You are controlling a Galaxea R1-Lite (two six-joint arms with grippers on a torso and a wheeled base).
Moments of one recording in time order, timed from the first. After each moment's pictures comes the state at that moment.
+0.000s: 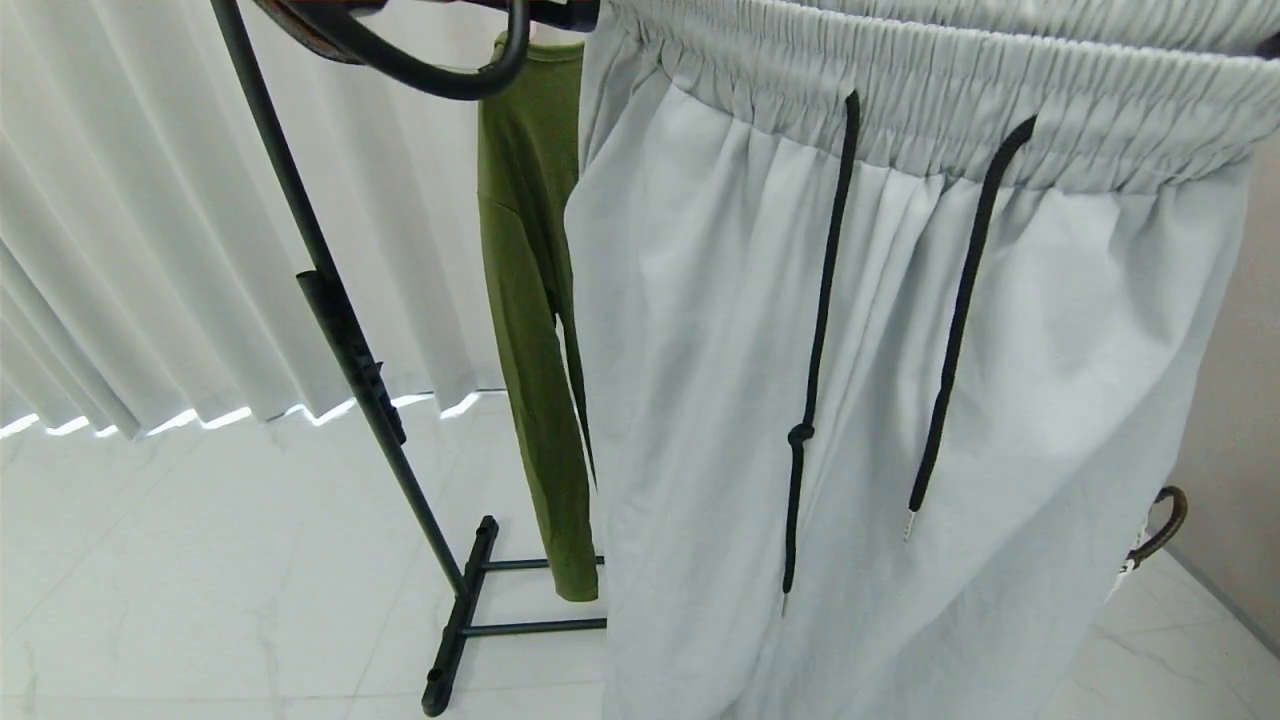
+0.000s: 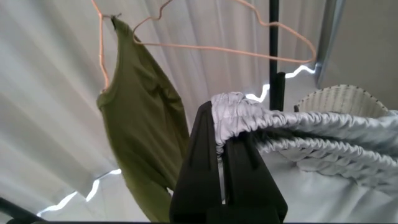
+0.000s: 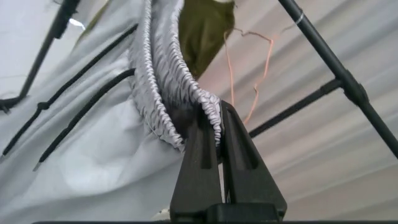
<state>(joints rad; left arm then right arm) -0.78 1.69 -2.00 0.30 0.33 0.31 1.32 1.15 -1.36 0.10 -0.60 -0.82</state>
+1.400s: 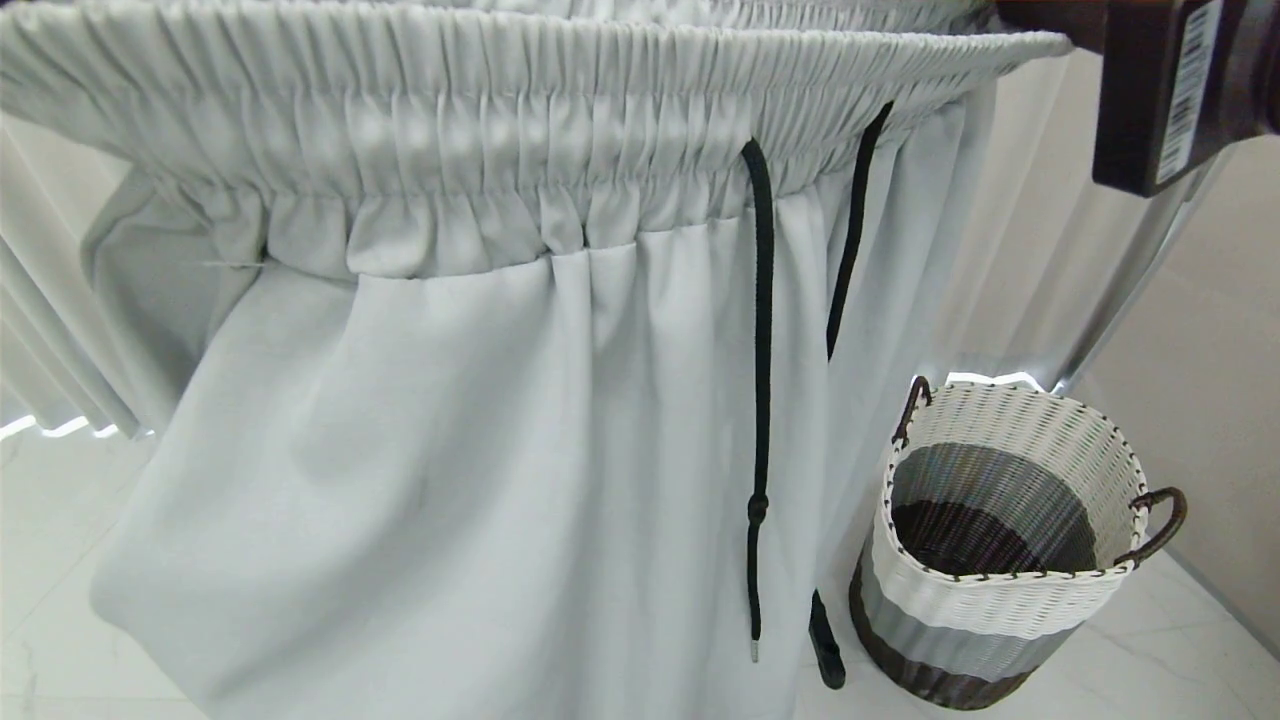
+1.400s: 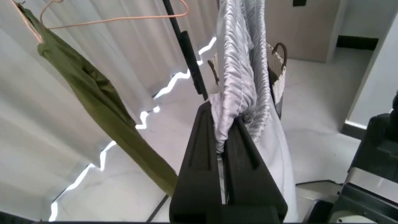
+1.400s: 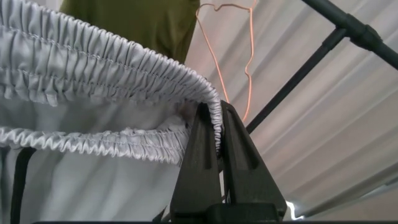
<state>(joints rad) -1.20 1.15 -1.62 0.61 0.34 0.32 1.21 1.41 -1.44 -0.18 -0.76 -0.60</state>
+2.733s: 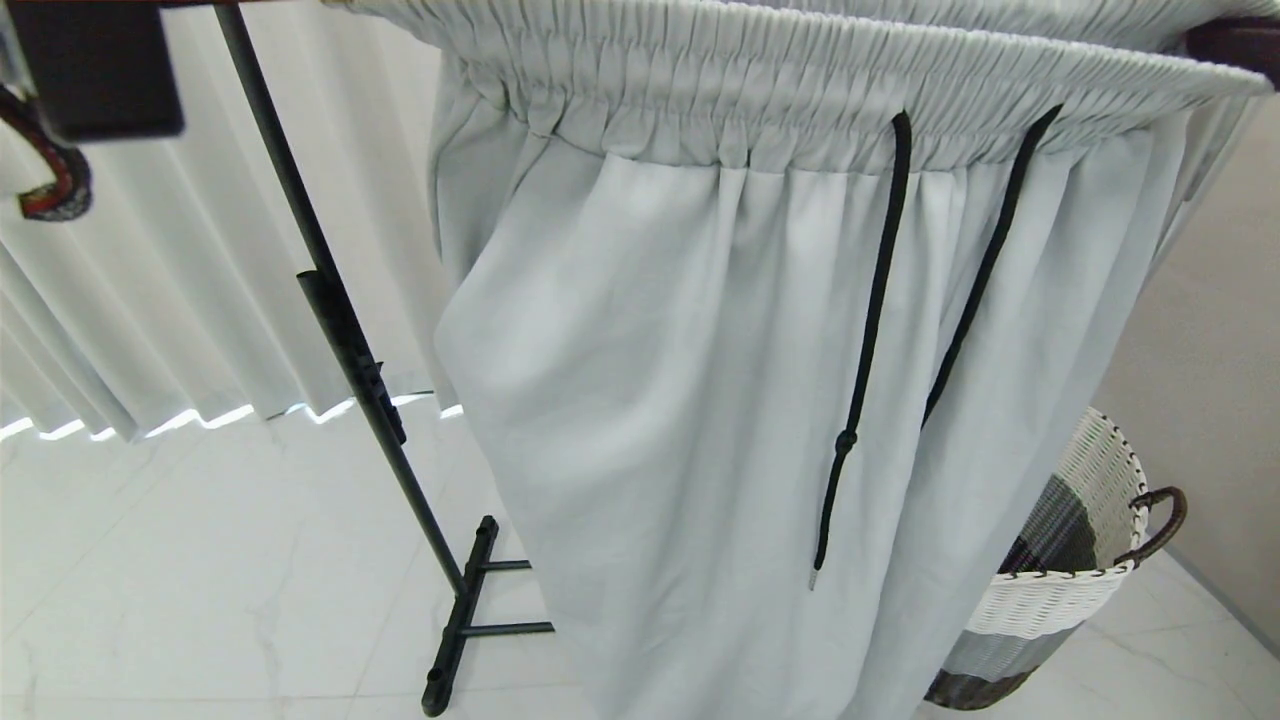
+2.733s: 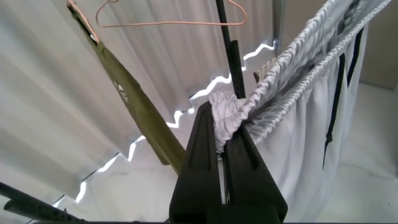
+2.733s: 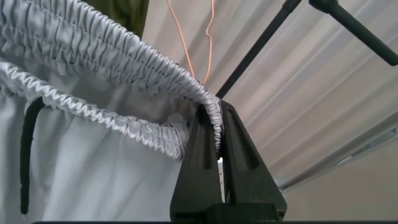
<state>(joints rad) -1.03 1.32 -1.61 0.35 0.40 0.34 1.11 1.23 -1.30 -0.10 -0.76 -0.60</state>
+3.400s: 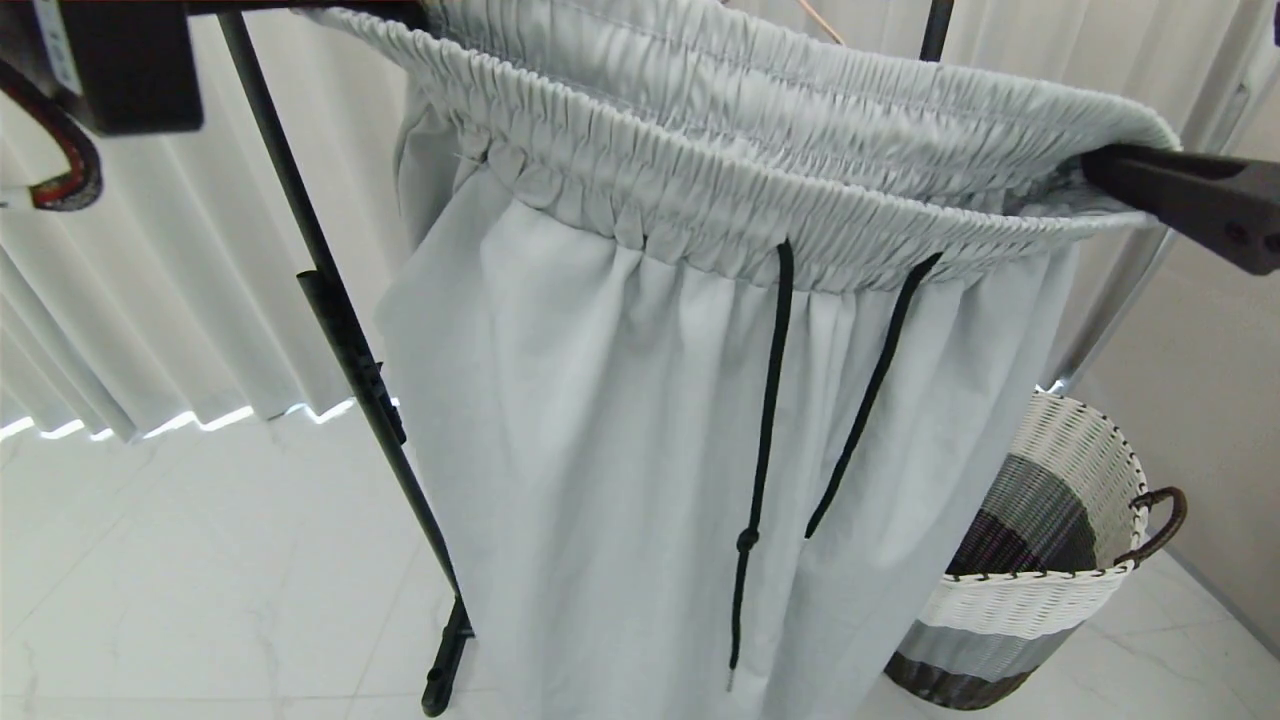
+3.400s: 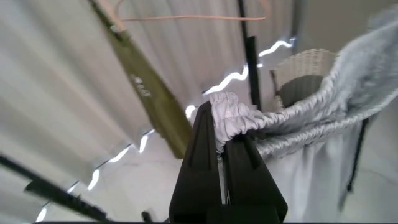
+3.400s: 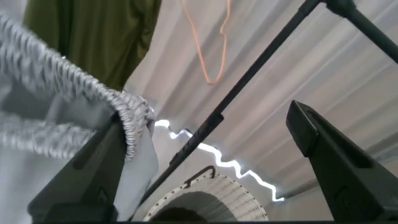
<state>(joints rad) -1.00 1.33 -1.61 0.35 0.48 0.34 1.11 1.18 -1.22 -0.10 -0.68 -0.60</state>
